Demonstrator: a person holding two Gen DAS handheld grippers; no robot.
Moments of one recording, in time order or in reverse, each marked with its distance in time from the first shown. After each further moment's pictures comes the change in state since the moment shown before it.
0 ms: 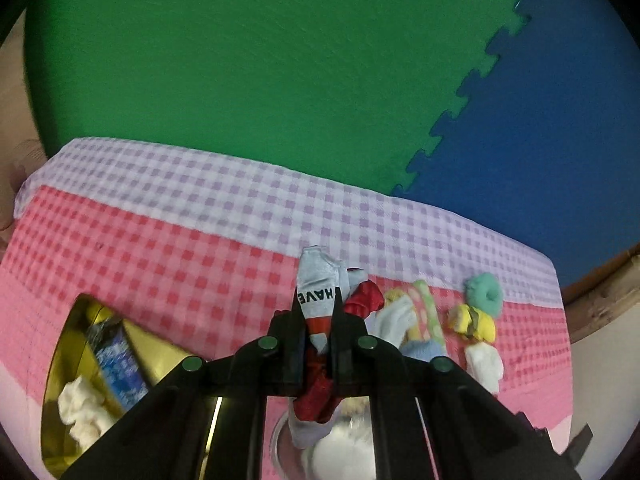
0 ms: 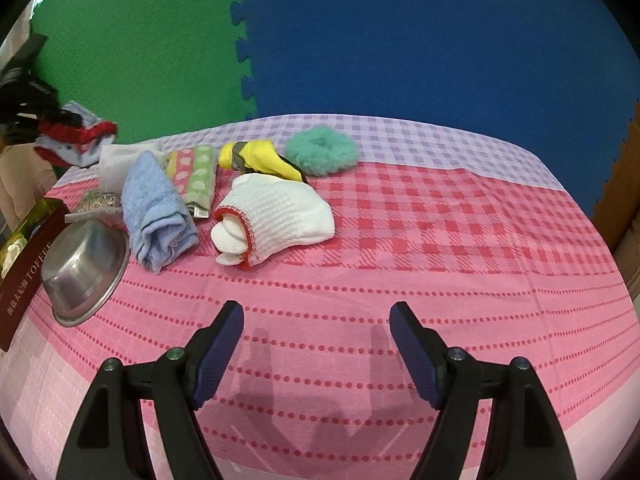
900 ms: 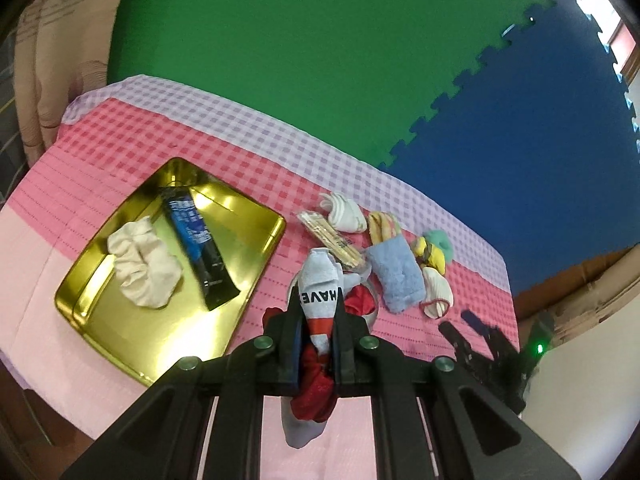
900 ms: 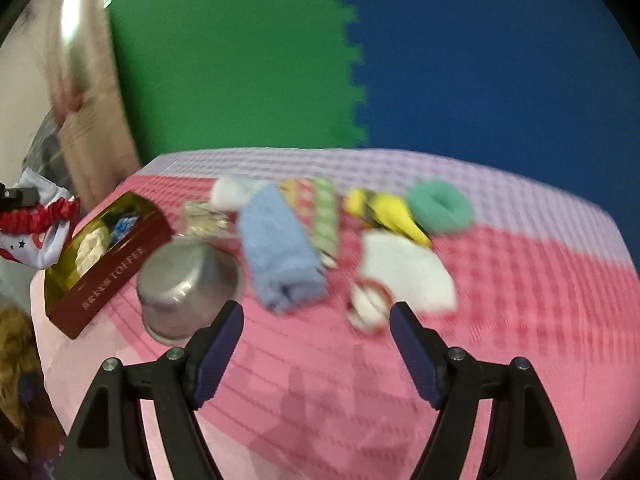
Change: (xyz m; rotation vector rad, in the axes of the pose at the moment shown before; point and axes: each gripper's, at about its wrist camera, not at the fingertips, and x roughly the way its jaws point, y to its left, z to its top) left arm -0.140 0.050 -0.128 -0.166 -0.039 -0.119; right arm -0.018 0.056 0.046 -0.172 -0.024 0.286
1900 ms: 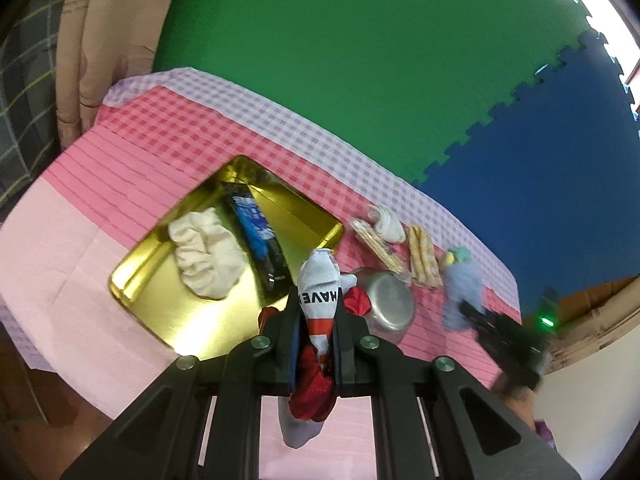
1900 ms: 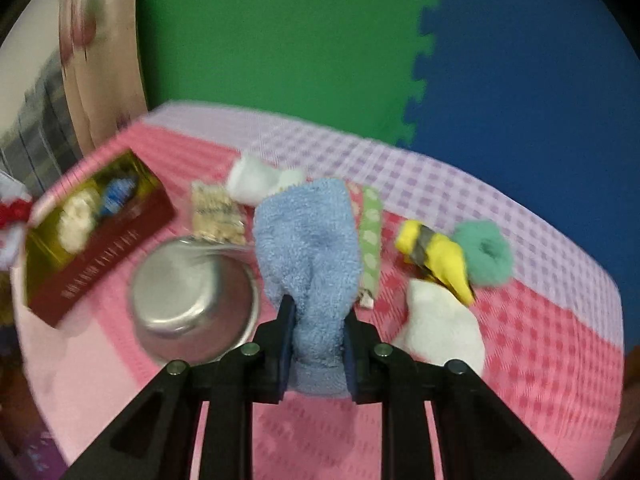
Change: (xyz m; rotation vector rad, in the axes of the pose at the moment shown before) left arm -0.032 0.058 -0.005 -0.084 -0.036 0.051; right arm 0.050 0.042 0.044 -0.178 0.142 -0.030
